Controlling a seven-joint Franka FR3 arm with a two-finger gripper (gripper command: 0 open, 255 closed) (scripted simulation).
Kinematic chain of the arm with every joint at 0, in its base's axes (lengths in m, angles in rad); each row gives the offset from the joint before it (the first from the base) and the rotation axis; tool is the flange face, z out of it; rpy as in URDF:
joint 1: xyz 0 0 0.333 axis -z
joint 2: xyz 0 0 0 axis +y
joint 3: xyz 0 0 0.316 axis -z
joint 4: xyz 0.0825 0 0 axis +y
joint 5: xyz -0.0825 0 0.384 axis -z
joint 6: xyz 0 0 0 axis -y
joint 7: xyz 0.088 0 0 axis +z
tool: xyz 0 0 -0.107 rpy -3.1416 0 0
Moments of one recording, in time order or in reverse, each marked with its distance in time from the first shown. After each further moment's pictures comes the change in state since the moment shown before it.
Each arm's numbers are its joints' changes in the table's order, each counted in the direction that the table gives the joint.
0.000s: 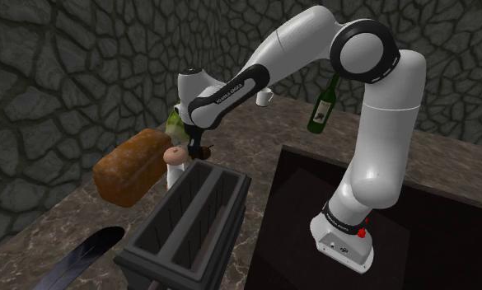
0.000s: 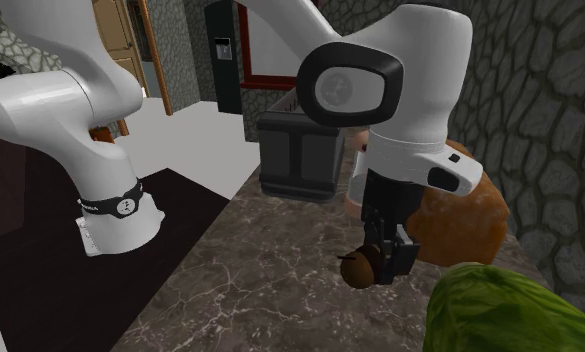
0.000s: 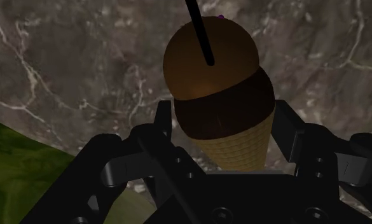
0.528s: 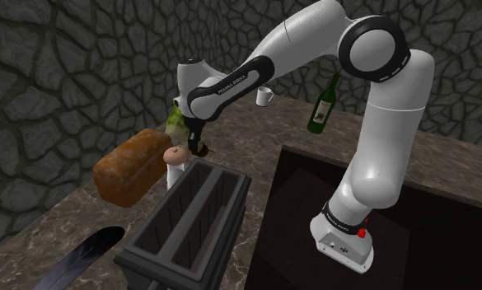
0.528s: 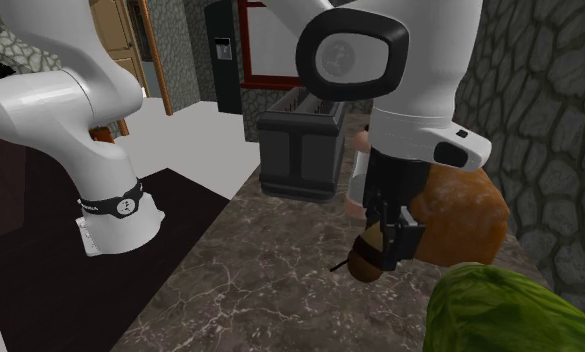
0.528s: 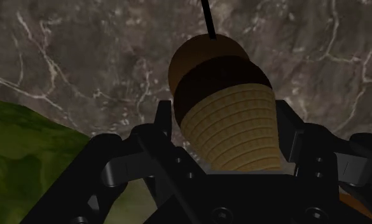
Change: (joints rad) arm 0.003 -0.049 -0.006 -0.014 -0.016 -0.065 0.013
